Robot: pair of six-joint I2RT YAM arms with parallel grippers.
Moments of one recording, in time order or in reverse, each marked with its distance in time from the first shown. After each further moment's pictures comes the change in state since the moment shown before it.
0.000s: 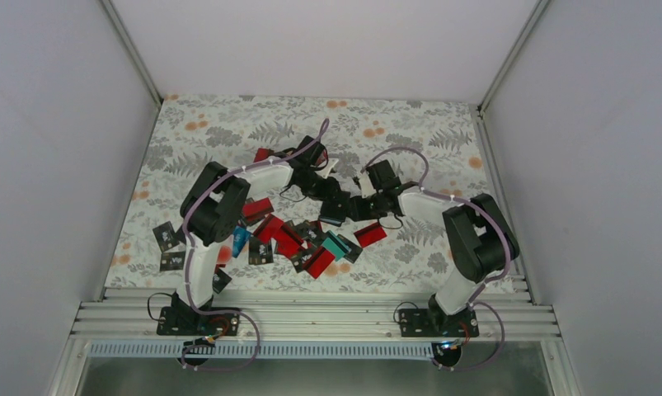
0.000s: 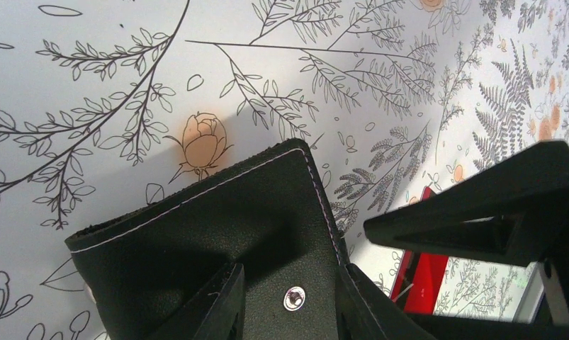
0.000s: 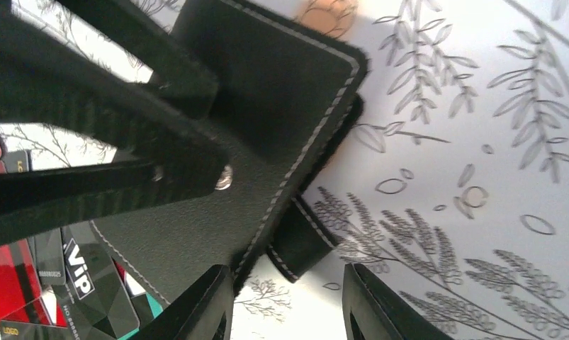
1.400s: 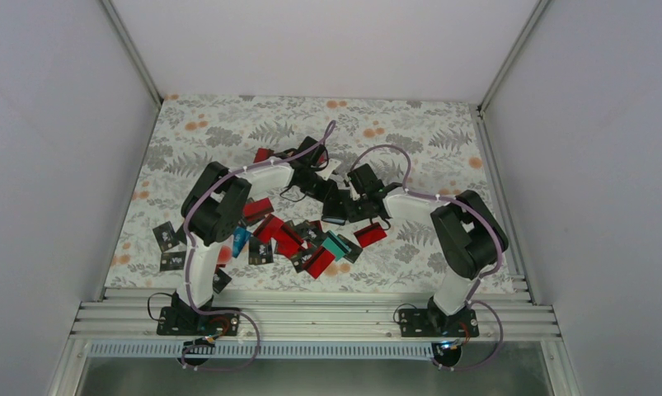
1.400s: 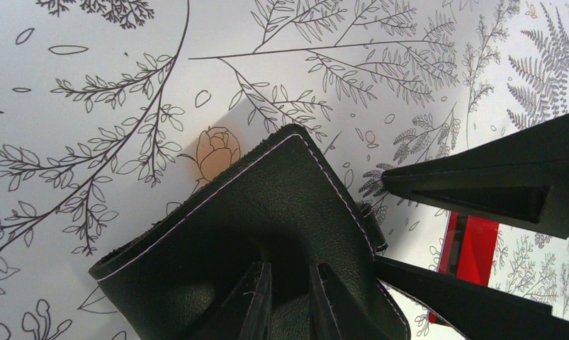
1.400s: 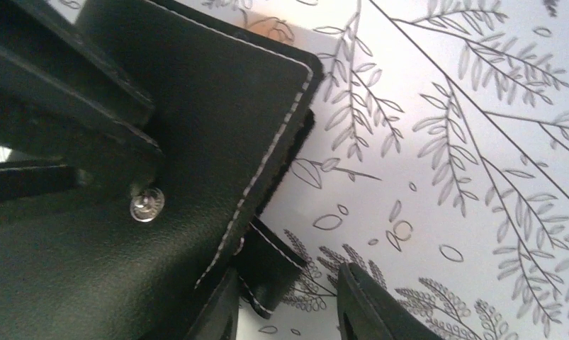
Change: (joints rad) left arm -0.005 0.008 0.000 -0.003 -0.048 0.155; right arm 0.135 0.055 0.056 -0.024 0.363 -0.040
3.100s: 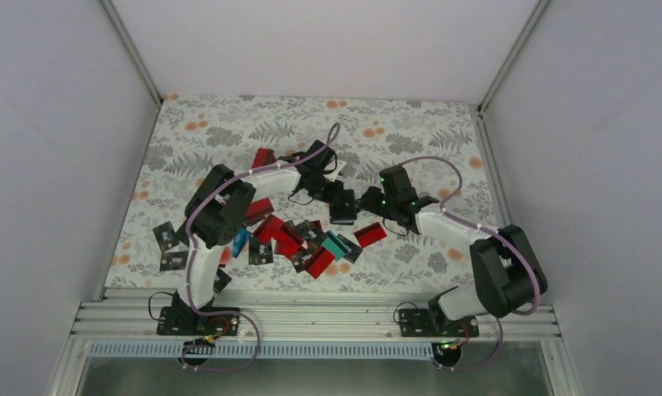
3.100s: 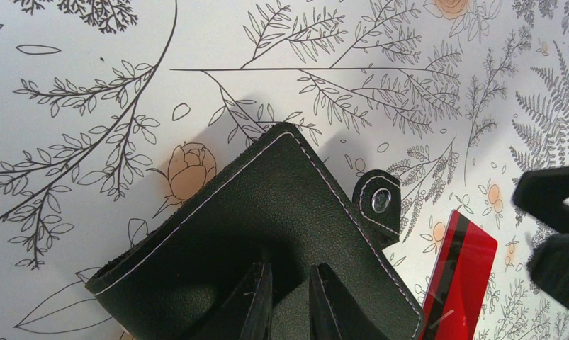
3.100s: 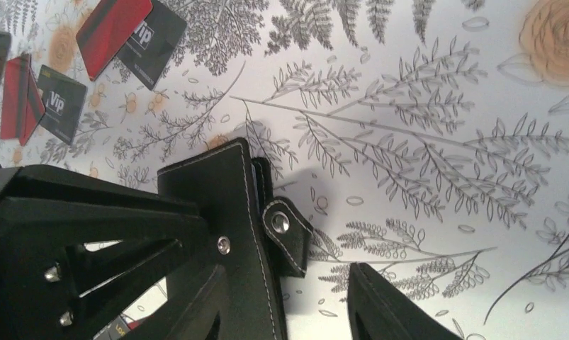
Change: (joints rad) left arm -0.050 0.001 0.001 0.037 -0.090 -0.150; right arm -0.130 -0.317 -0.245 0.182 -0.080 0.530
